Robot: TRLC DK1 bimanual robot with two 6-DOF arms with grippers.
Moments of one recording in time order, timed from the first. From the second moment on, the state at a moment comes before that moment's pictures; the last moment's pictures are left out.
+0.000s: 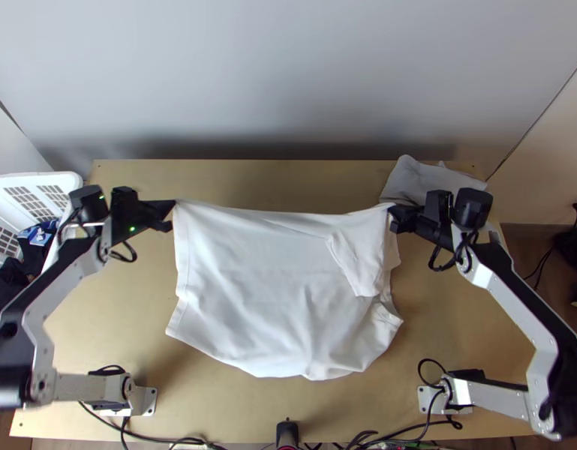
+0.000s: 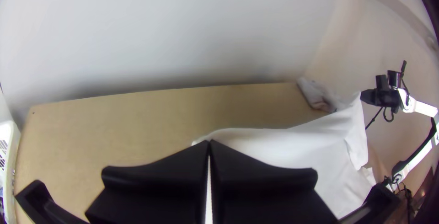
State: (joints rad) left arm 0.11 1.49 0.92 0.07 0.58 0.08; right arm 0.10 1.37 0.89 0.00 -0.46 0.13
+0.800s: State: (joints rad) left arm 0.07 1.86 1.20 0.07 0.46 0.13; right arm 0.06 1.71 1.09 0.08 -0.42 0.08
